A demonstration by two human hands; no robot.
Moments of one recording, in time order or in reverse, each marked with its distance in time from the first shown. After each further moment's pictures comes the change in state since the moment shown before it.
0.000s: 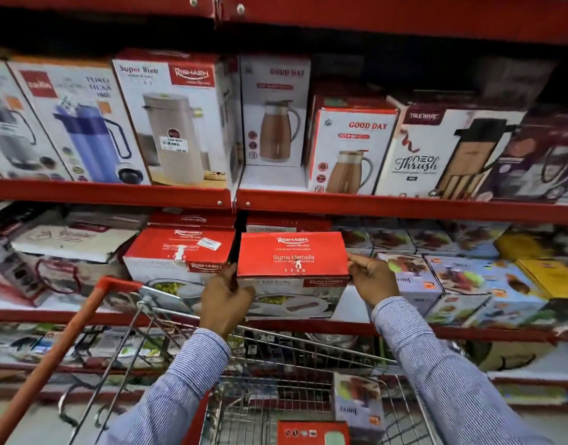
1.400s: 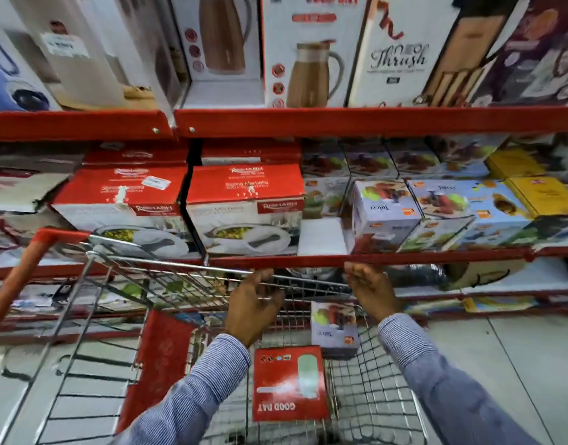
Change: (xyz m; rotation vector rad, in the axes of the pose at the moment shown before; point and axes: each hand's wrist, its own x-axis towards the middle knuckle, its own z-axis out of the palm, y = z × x) left_hand -0.056 -0.071 0.124 0.220 -0.289 0.005; right_hand -0.070 0.149 -0.002 0.166 -0.153 0.288
